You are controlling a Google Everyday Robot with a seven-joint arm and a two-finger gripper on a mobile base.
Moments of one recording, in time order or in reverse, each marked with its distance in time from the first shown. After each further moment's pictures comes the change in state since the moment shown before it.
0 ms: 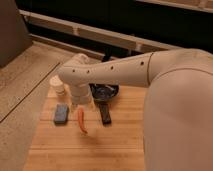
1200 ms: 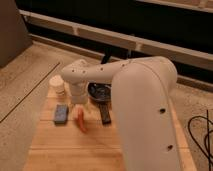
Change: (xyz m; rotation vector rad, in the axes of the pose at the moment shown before) arm -0.040 0.024 0.084 -0.029 0.153 0.055
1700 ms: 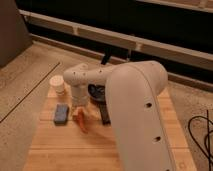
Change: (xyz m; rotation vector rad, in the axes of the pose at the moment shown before) arm -0.004 0.000 0.030 0.007 0.074 -0.019
